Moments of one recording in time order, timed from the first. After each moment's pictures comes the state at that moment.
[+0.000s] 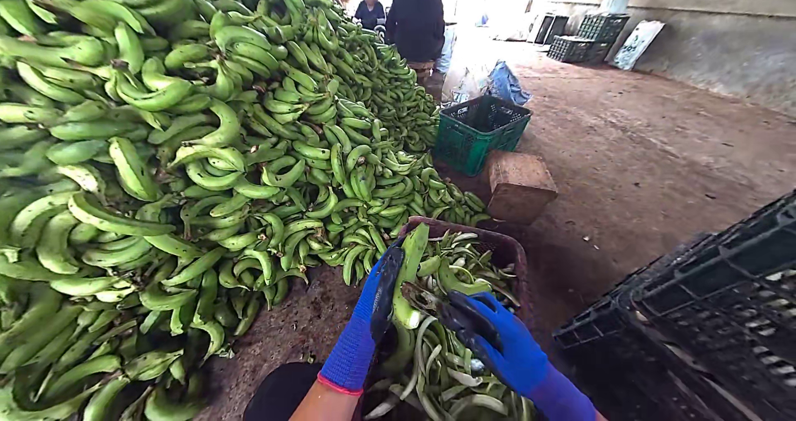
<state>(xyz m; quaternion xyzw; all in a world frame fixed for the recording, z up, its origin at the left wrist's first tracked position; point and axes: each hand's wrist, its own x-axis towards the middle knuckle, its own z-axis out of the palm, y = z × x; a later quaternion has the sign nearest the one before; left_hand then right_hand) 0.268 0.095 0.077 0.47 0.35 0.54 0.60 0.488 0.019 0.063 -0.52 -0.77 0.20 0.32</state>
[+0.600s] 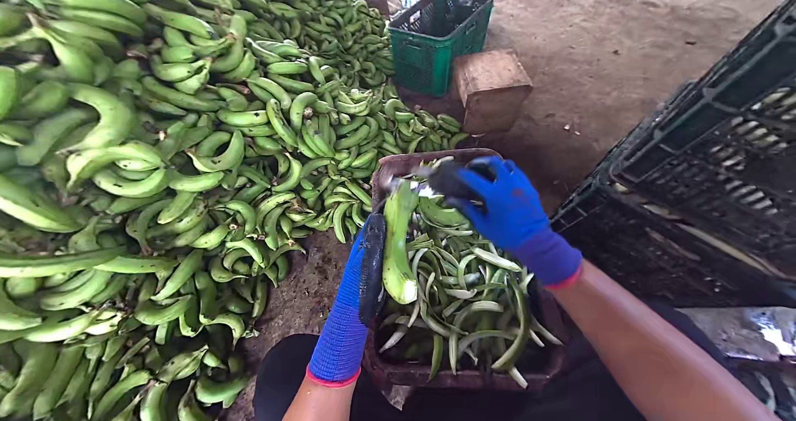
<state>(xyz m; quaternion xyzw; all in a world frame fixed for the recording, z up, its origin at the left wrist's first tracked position) 0.278 0.068 0.078 0.49 0.38 0.44 0.66 0.515 0.059 0.085 -0.60 -0.73 -0.04 0.33</state>
